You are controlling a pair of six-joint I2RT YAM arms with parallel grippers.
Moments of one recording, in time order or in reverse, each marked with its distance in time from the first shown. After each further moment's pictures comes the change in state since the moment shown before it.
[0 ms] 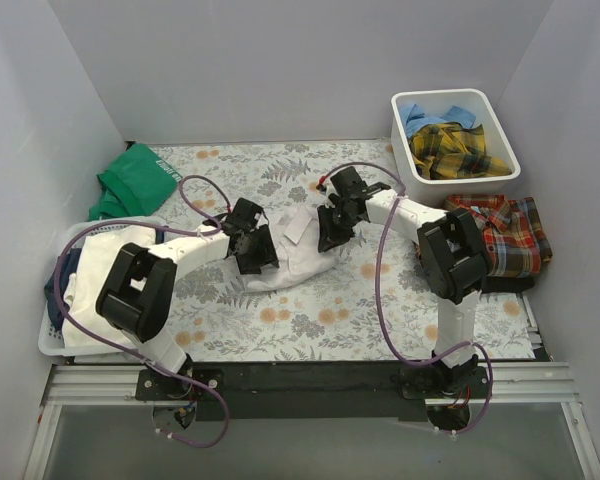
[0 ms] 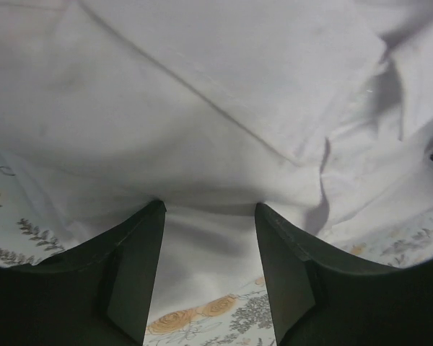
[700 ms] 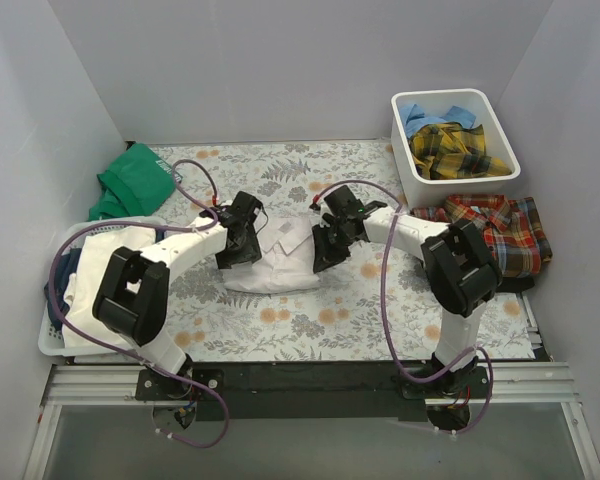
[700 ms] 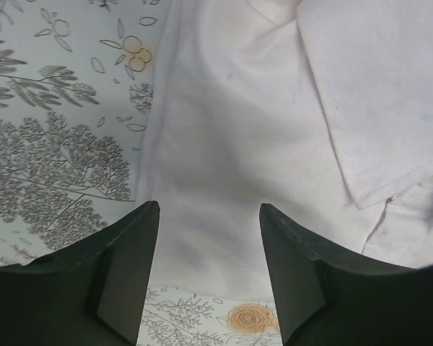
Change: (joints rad) left arm 0.001 -0.008 0.095 -0.276 -0.368 0.017; right arm 0.082 -0.084 -0.196 0.084 -0.040 0.071
